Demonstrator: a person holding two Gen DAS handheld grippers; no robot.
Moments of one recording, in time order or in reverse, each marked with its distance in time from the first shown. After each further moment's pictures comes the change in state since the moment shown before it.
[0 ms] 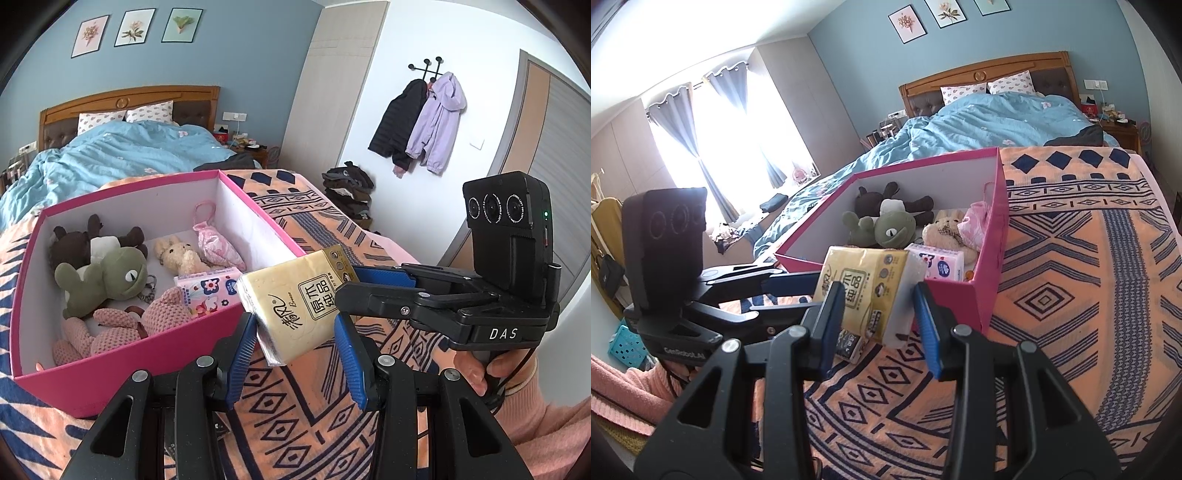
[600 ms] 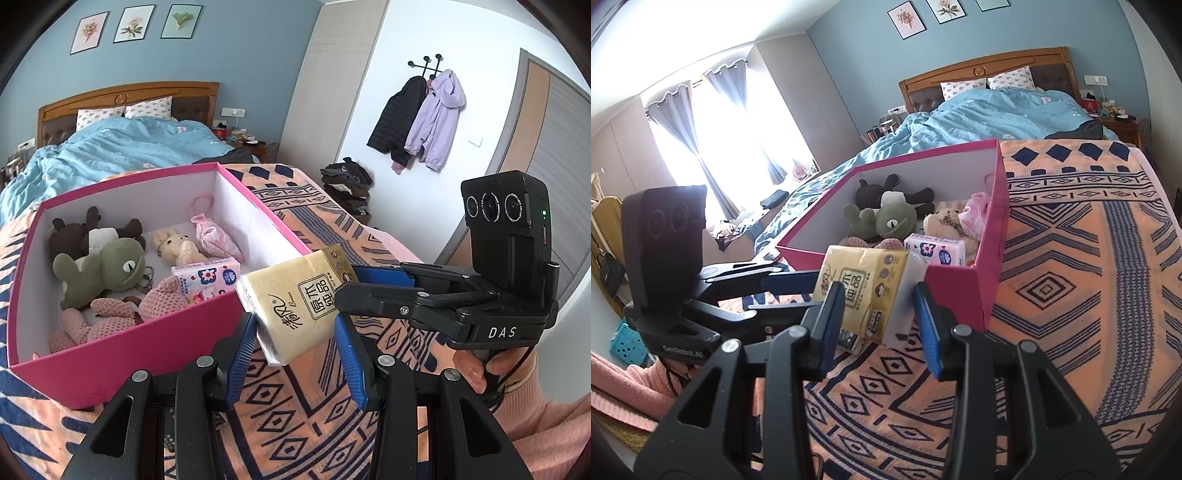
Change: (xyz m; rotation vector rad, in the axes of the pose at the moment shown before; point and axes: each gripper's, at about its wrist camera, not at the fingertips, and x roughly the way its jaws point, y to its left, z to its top) left arm -0.001 -0.001 -0.006 -0.006 0.016 -0.008; right arm -0.001 0.000 -0.007 0.007 0.016 0.003
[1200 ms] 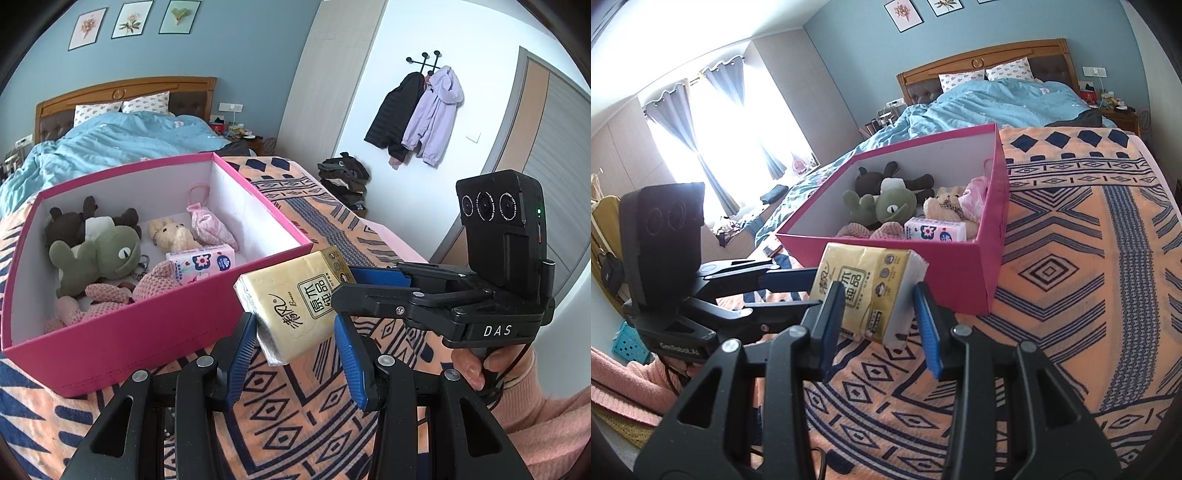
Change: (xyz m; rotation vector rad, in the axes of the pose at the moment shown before) left arm 0.000 -0.004 -0.011 0.001 0.017 -0.011; right arm 0.000 0.002 -0.013 0.016 0.023 0.000
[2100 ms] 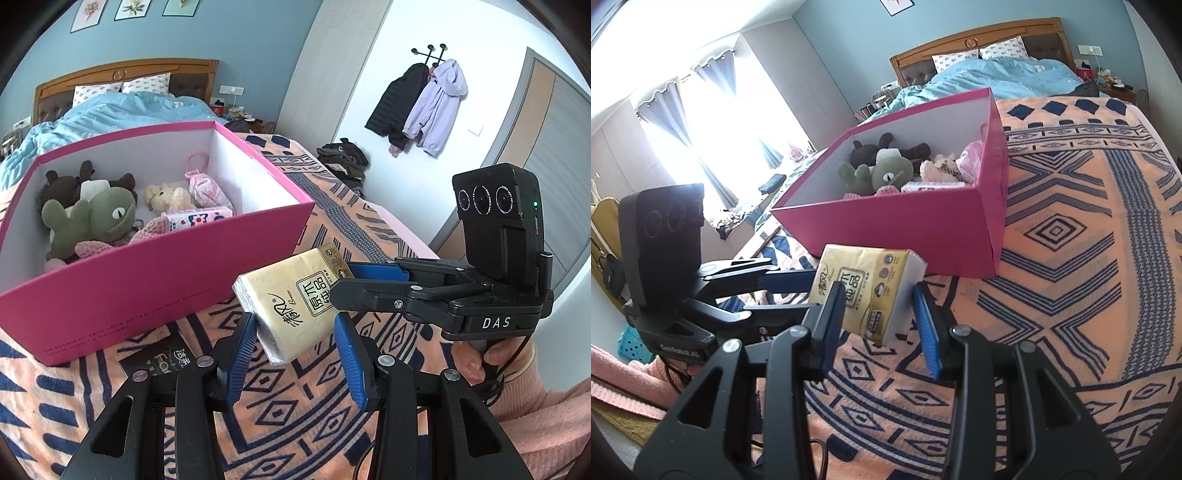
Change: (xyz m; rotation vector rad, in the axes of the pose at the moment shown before) left arm 0.008 0.002 -0.026 -0.036 0.056 -0.023; right arm 0.012 -0.004 -0.022 0.046 0.061 0.004
